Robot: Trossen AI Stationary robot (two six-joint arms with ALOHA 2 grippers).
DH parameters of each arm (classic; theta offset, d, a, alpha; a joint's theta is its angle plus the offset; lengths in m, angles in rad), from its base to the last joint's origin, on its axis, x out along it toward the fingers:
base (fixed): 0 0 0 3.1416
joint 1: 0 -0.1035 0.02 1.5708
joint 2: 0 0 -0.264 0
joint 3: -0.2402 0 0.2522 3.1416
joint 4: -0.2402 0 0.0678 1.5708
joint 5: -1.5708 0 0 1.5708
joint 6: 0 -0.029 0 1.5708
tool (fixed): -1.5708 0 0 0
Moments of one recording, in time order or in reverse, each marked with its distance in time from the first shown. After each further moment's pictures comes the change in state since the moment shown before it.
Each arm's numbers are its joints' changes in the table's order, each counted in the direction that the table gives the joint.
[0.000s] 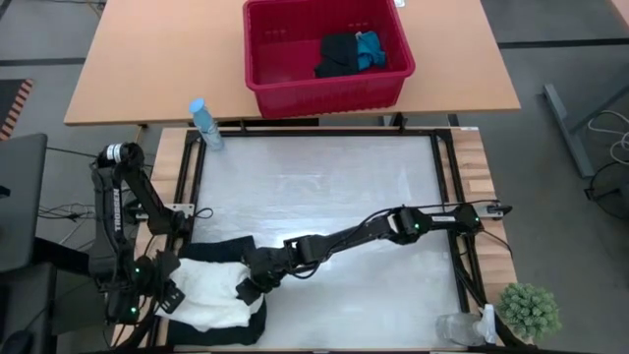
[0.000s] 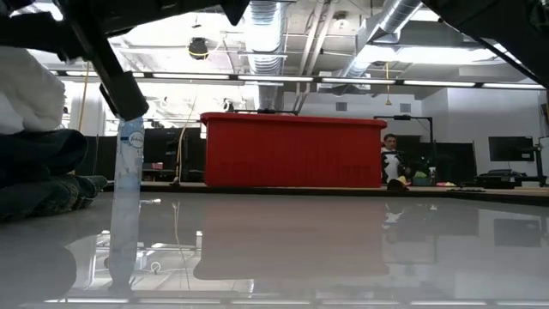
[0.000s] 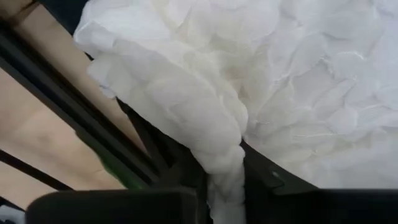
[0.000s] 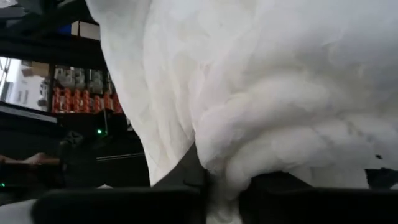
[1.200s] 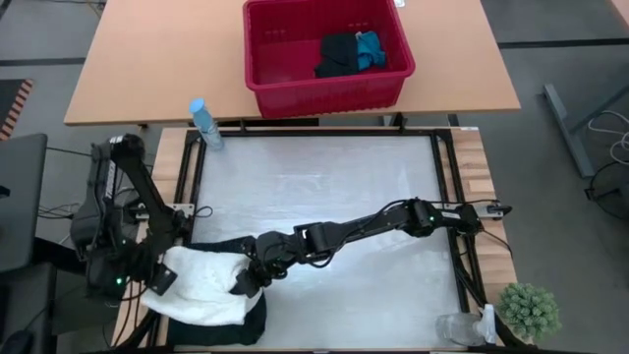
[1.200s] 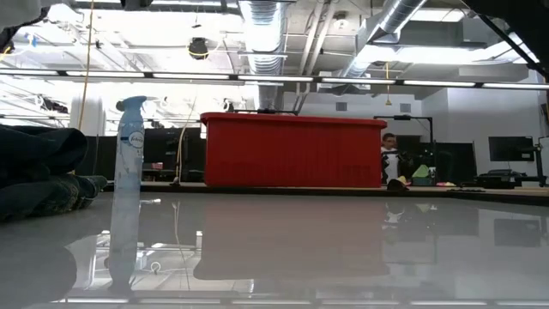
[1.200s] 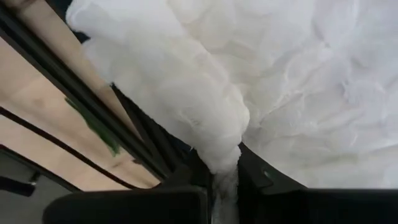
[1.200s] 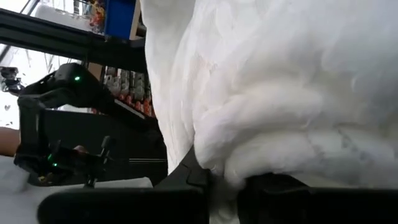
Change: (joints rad) left arm -0.077 -0.140 -0.251 -0.232 -0.008 0.006; right arm 0.000 -0.165 0.002 0.019 -0.014 -0.029
